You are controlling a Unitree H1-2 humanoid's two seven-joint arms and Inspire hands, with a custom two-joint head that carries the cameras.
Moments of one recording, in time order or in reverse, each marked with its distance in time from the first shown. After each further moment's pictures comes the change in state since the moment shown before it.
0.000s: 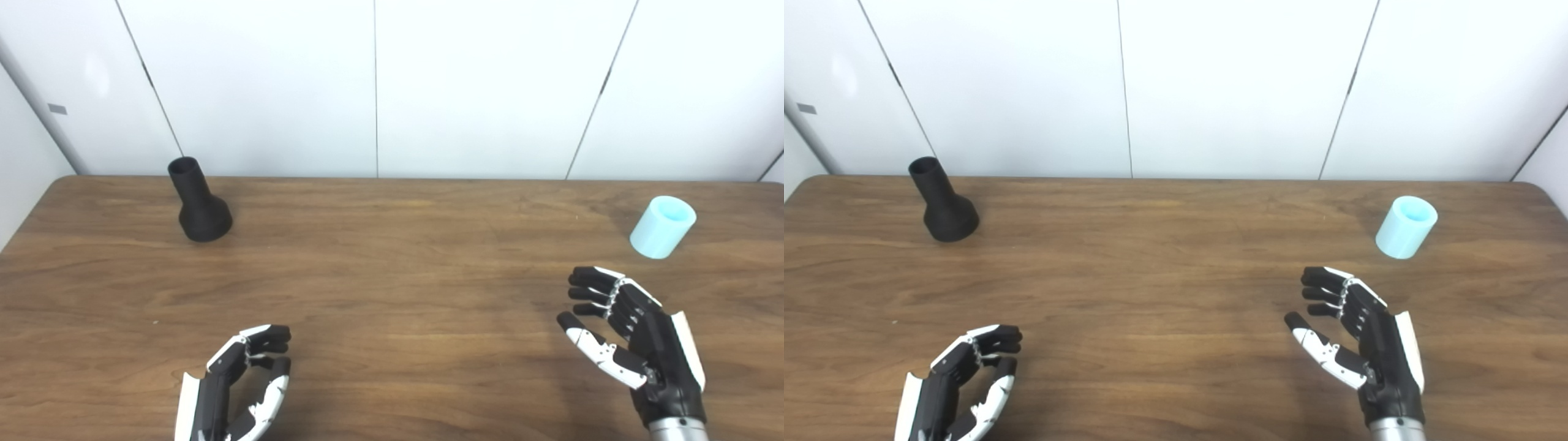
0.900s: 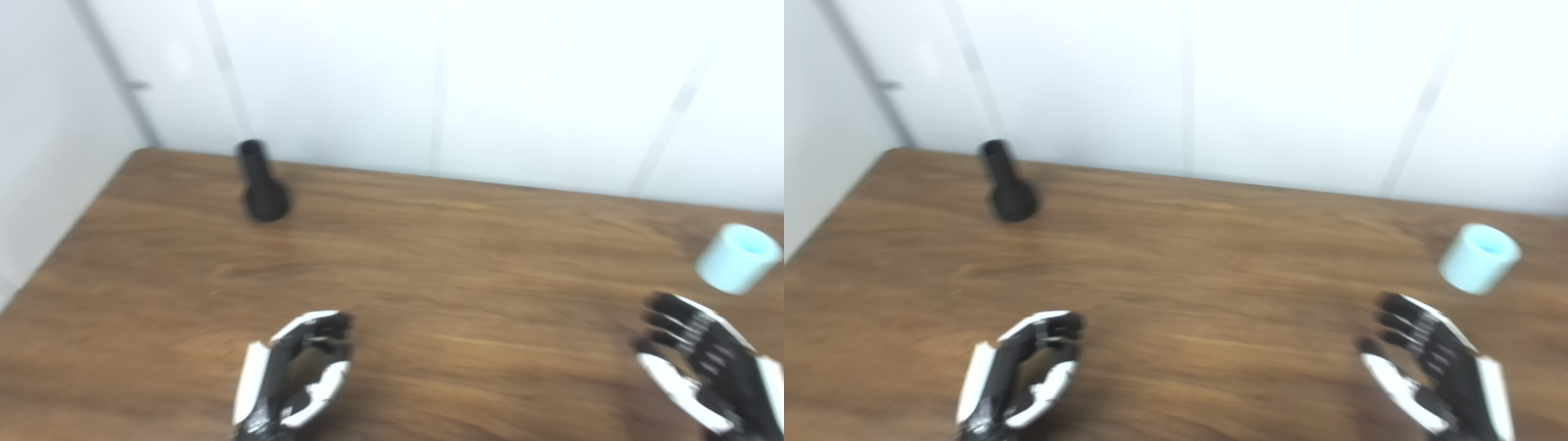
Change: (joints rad) left arm -0.006 -0.002 -0.046 -0.009 0.075 0.057 0.019; right arm 0.000 -0.012 -0.075 0.006 0.096 0.037 0.027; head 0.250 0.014
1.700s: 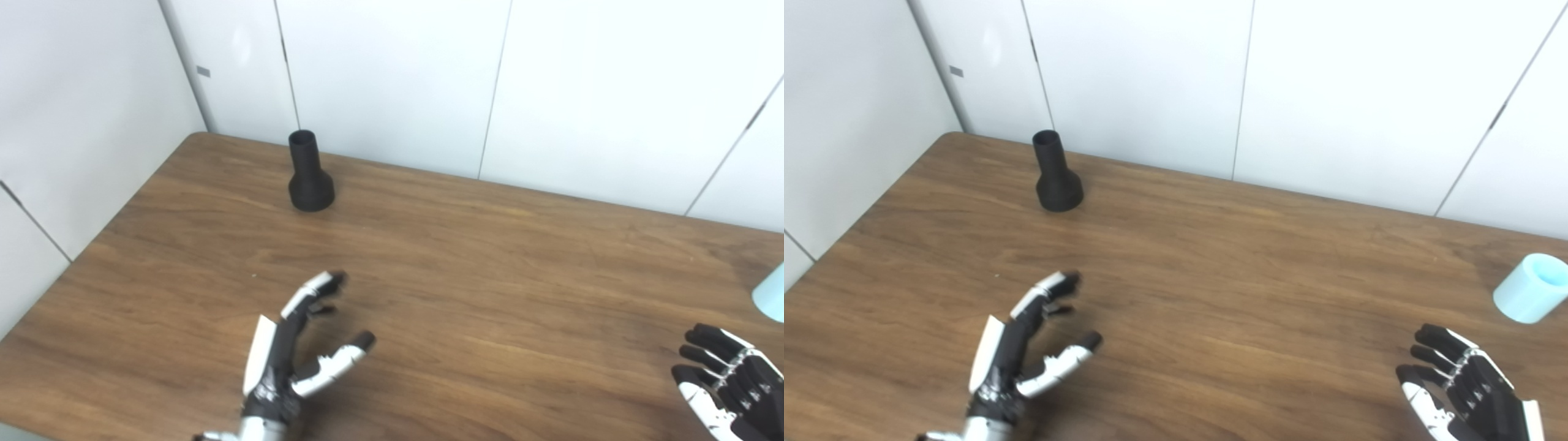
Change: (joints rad) left arm -0.050 0.015 0.128 -0.059 -0.096 0.142 0.017; right arm 0.011 0.000 -0.019 0.042 0.012 -0.021 0.026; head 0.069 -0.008
